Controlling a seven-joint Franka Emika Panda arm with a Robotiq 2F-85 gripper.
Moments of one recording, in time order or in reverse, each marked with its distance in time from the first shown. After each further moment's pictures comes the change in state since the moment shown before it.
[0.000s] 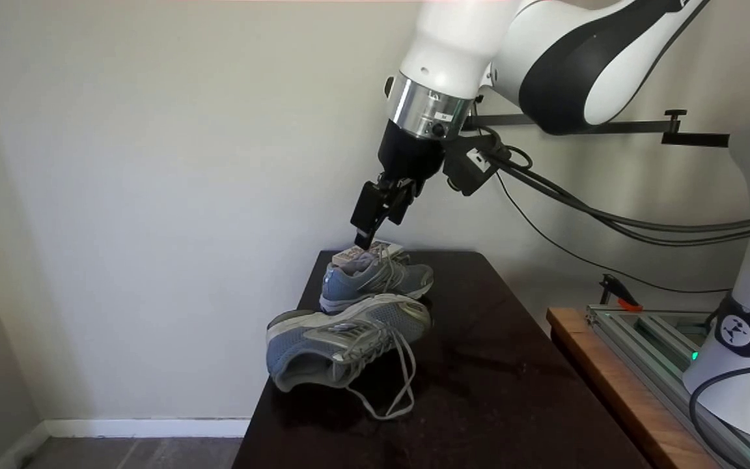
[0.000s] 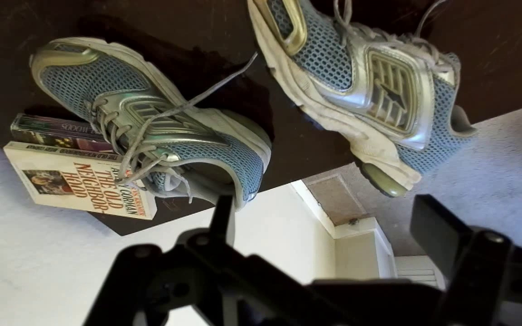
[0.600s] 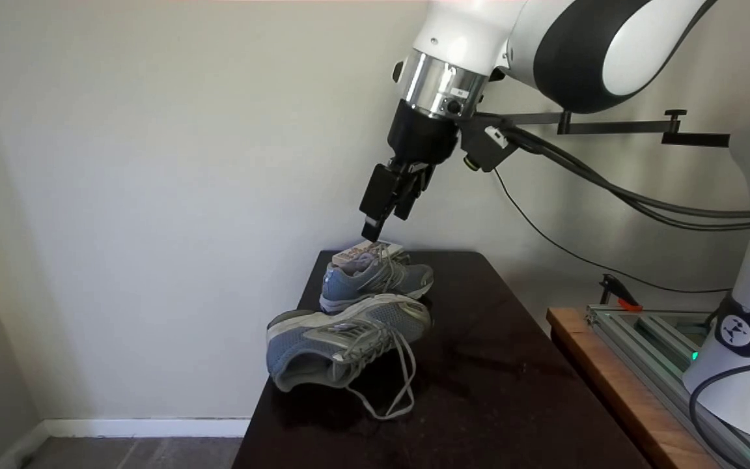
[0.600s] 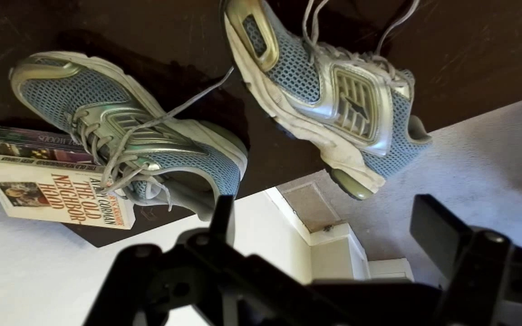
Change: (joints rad) arm -0.006 -0.078 0.029 -0.044 0.205 0.000 -0.180
